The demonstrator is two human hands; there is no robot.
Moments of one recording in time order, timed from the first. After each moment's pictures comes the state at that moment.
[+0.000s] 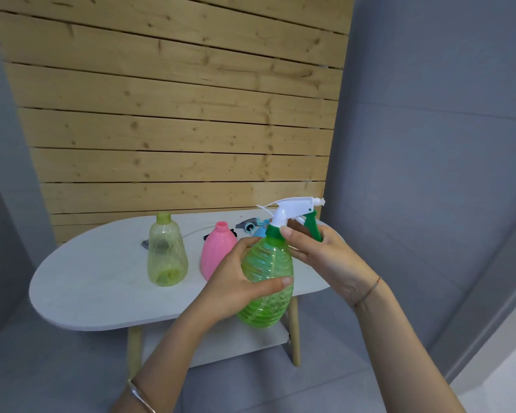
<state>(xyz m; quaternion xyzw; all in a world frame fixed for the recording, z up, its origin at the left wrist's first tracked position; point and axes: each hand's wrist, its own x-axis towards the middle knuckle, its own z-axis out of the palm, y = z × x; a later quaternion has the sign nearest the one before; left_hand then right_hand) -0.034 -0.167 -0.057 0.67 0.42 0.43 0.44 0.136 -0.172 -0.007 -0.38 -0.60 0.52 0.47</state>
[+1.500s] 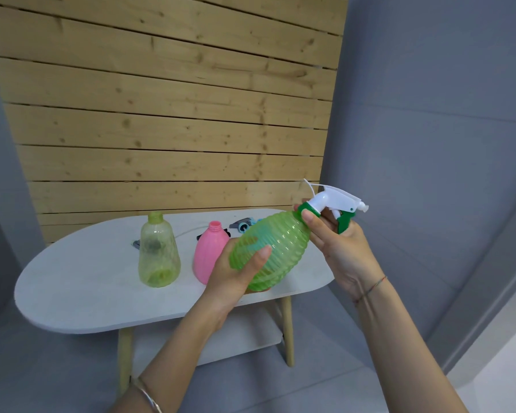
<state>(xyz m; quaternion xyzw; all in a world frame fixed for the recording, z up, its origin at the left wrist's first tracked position) -0.018 -0.162 -0.061 0.52 0.37 0.52 0.56 0.153 -0.167 -0.008 -0.36 -0.49 0.45 0.65</state>
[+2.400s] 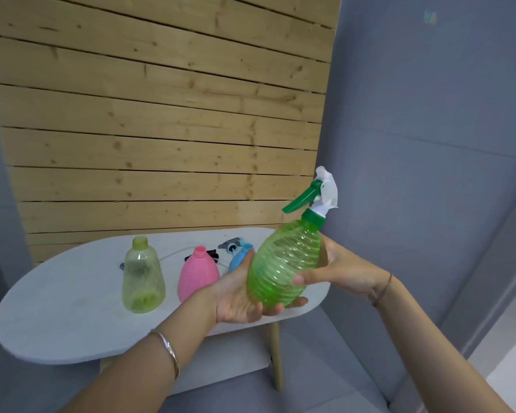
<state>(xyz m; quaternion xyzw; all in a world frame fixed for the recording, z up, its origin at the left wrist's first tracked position) 0.013 -0.114 -0.025 0.30 0.25 0.13 0.91 0.210 -0.149 0.026 -0.36 -0.72 0.49 0.34</state>
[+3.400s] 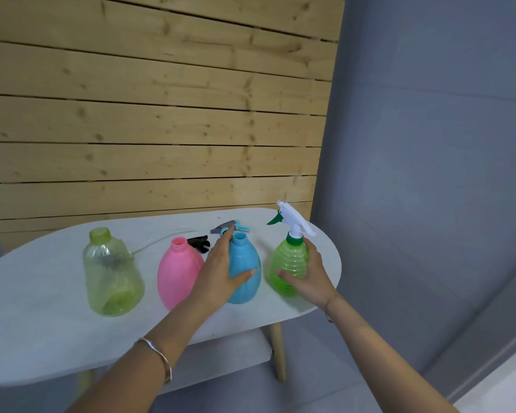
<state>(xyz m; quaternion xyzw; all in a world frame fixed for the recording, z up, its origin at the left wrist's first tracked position) 0.018 -0.022 -0.118 0.73 0.49 0.40 0.27 0.225 -0.027 -0.137 -0.60 -0.60 0.30 0.43</state>
